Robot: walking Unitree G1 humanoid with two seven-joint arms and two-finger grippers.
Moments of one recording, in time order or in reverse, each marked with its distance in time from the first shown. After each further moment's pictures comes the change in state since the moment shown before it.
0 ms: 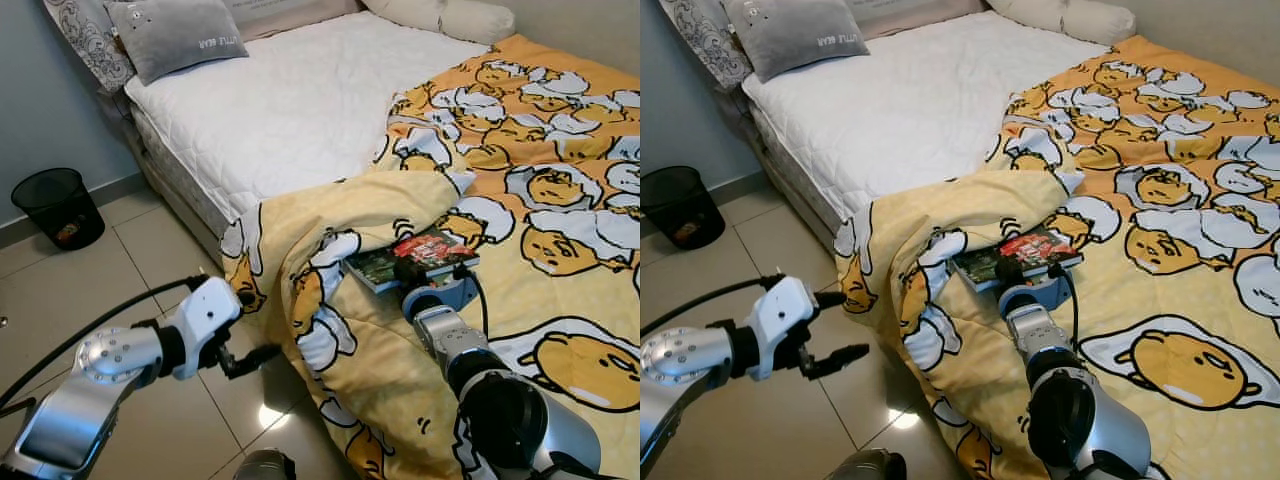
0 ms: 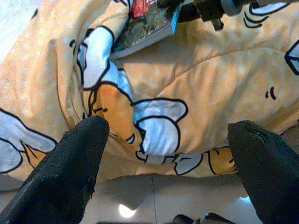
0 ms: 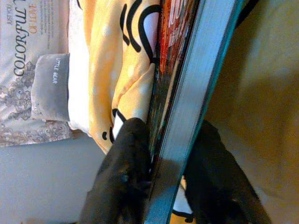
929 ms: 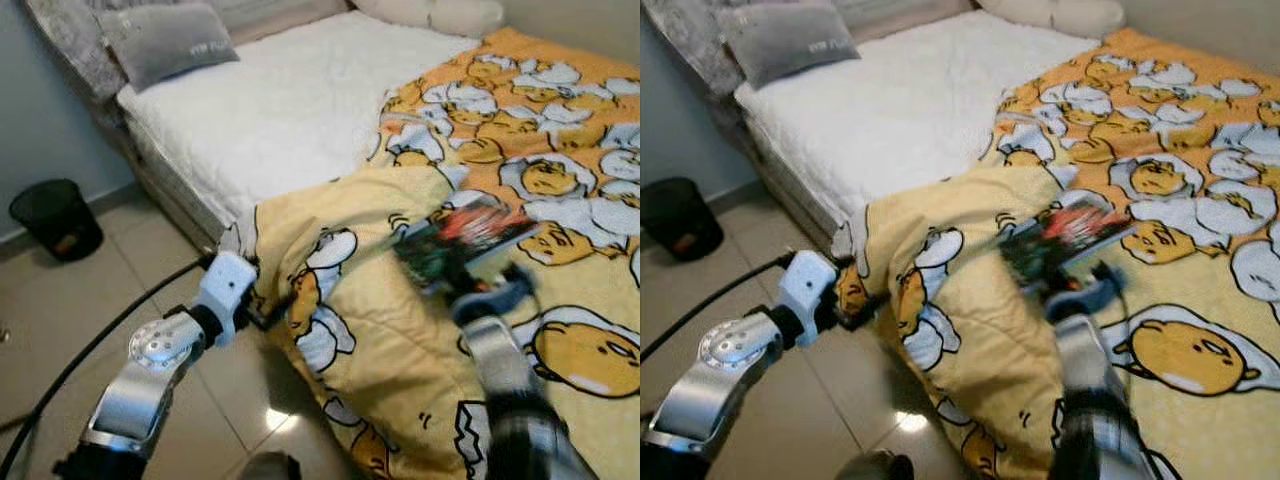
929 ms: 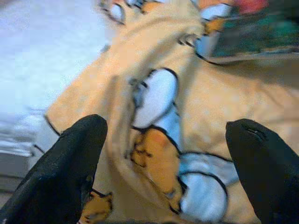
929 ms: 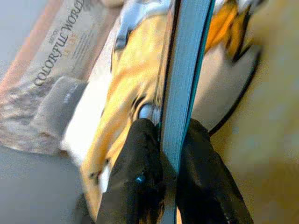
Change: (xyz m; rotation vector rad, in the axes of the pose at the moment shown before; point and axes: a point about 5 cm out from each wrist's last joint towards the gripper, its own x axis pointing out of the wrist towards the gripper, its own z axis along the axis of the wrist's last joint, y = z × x) left arm 0.042 0.014 0.001 -0.120 -0.174 0.350; right arm -0.040 -0.010 0.058 -0.422 -0.233 0.178
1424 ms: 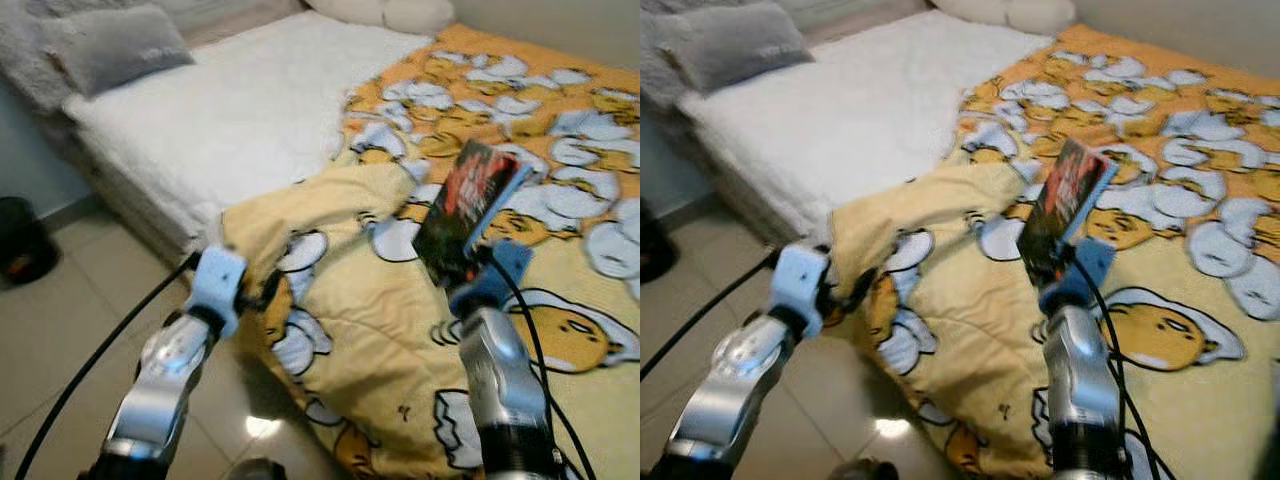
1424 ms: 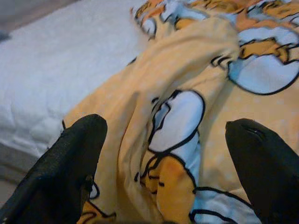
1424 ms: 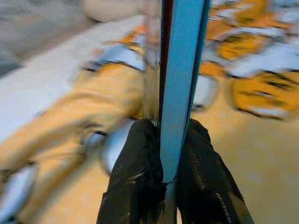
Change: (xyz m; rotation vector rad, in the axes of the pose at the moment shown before) left arm -0.001 0.004 -0.010 -0.073 -0.020 0.281; right arm -0.019 0.037 0.002 -0.520 -0.074 -0.082
